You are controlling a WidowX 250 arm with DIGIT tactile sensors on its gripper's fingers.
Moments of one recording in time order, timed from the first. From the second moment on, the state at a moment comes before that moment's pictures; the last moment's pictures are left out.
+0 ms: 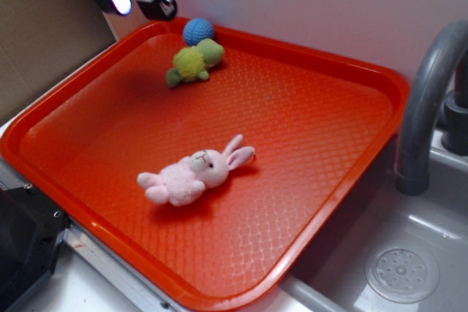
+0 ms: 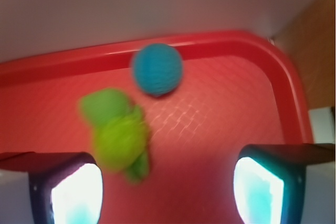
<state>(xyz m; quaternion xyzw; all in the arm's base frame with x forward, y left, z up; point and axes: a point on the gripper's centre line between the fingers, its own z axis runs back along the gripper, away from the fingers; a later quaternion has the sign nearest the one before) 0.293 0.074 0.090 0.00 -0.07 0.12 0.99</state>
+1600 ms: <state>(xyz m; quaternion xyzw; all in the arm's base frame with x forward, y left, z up) 0.353 0.060 0.018 0.03 -0.05 0.11 0.99</state>
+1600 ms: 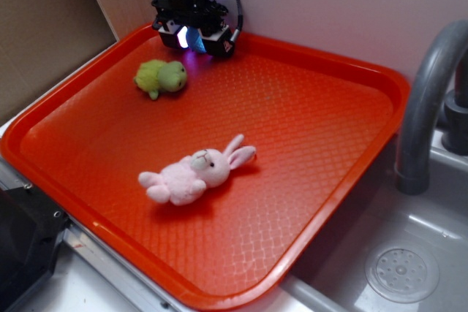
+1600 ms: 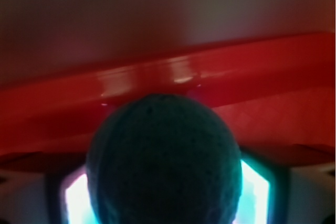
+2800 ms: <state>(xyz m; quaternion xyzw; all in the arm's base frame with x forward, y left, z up) 0.283 0.014 0.151 0.03 -0.05 -0.04 1.00</state>
